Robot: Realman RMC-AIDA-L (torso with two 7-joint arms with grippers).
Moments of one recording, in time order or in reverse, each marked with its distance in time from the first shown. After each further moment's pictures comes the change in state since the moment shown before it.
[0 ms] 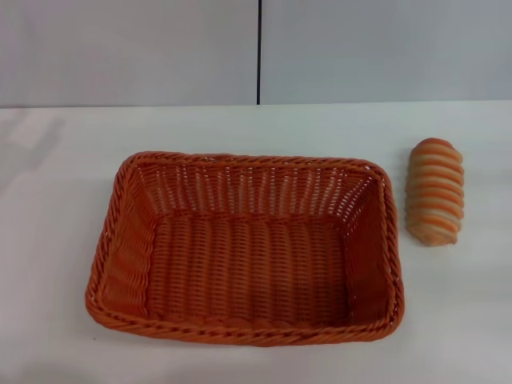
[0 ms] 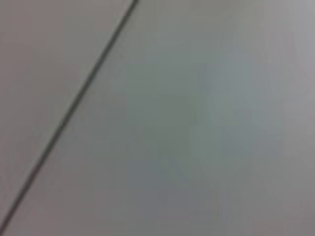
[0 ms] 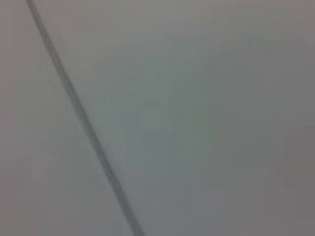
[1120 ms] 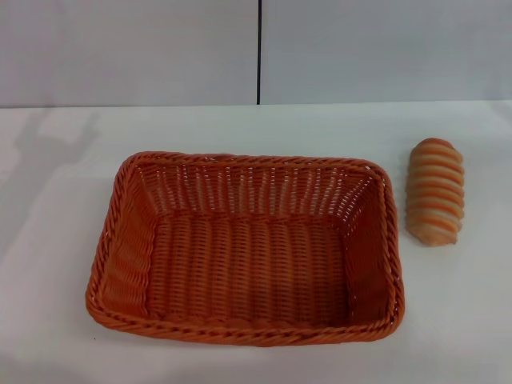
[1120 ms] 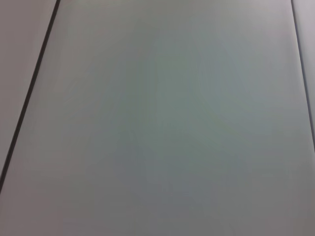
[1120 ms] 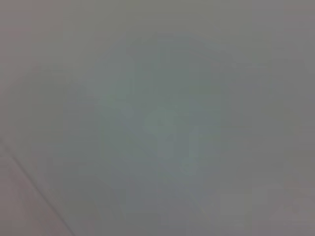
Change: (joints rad) left arm -0.070 -0.003 -0.003 -0.266 -0.077 0.060 0.634; right arm 0.174 -0.202 -0.239 -0.469 -0.694 -0.058 1.032
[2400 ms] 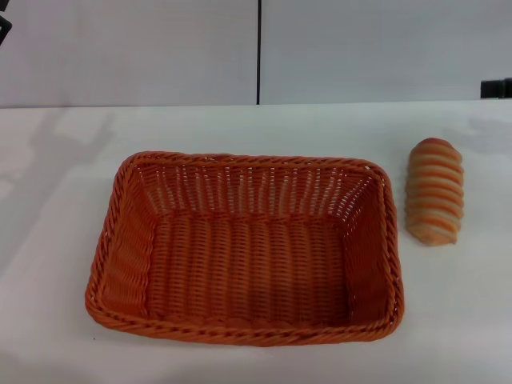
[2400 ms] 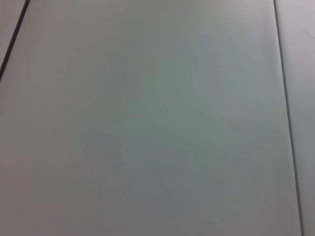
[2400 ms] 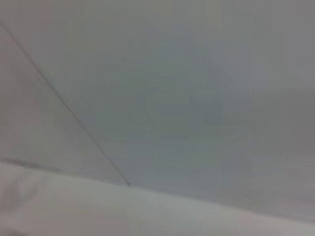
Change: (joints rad) left arm -0.012 -0.001 0.038 -0.015 0.004 0.010 0.000; right arm 0.140 0.019 -0.161 -0.150 -0.502 -0.006 0.197
